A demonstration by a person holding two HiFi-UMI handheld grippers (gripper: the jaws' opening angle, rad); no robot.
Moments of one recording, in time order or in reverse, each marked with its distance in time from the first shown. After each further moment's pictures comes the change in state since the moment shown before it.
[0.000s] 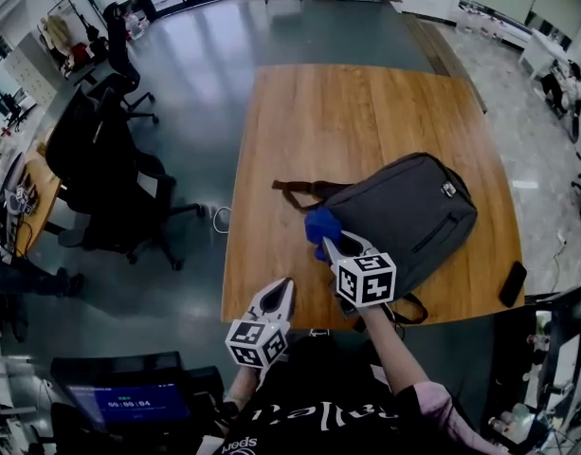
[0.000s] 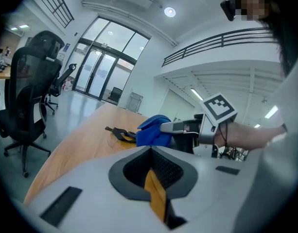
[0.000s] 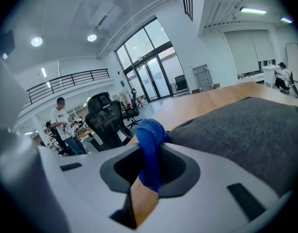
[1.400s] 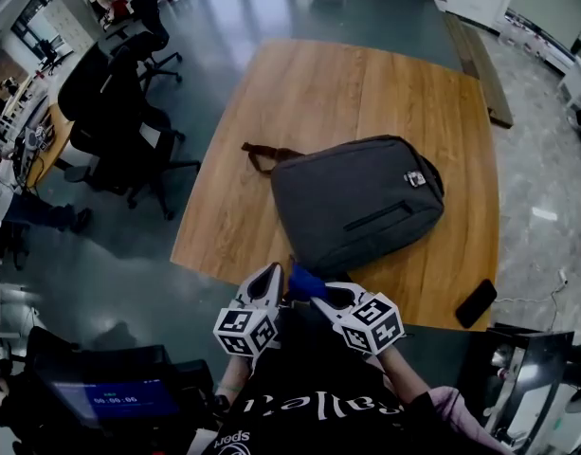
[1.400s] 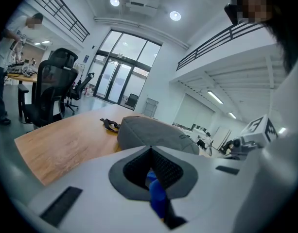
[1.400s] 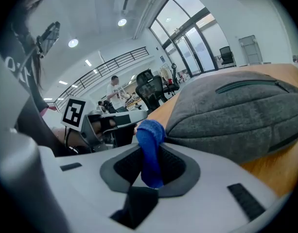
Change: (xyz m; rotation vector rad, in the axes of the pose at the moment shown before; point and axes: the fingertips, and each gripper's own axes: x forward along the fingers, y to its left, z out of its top) left arm 0.033 -0.137 -0.041 -0.075 -0.088 0.245; right arm -0.197 -0.042 -0.119 -0.198 0.315 0.541
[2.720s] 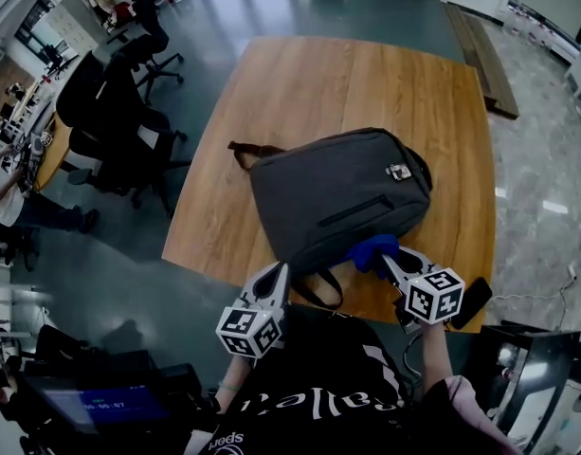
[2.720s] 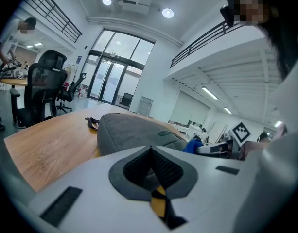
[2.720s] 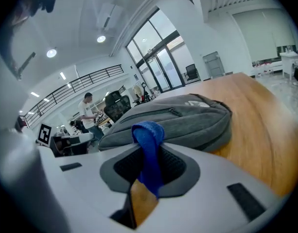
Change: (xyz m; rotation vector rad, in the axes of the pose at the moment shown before) left arm 0.027 -0.072 -0.011 0.054 0.014 -0.038; right arm -0.144 -0.179 0.003 0.160 -0.208 -0.295
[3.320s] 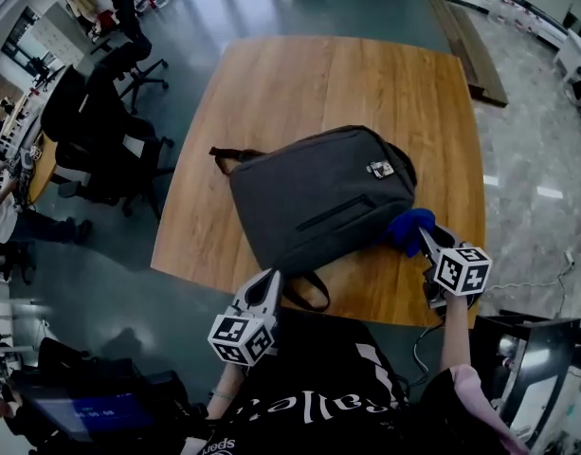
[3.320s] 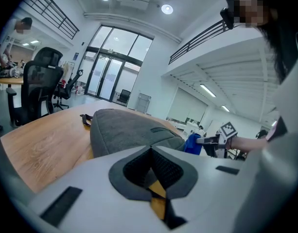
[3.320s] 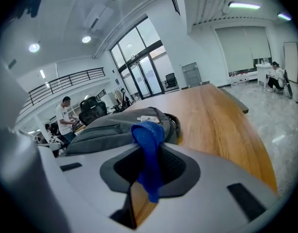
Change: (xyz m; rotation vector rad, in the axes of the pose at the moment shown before) left arm 0.012 -0.019 -0.007 0.007 0.039 -0.027; right arm -0.047 -0.134 0.032 0.052 -0.073 -0.244
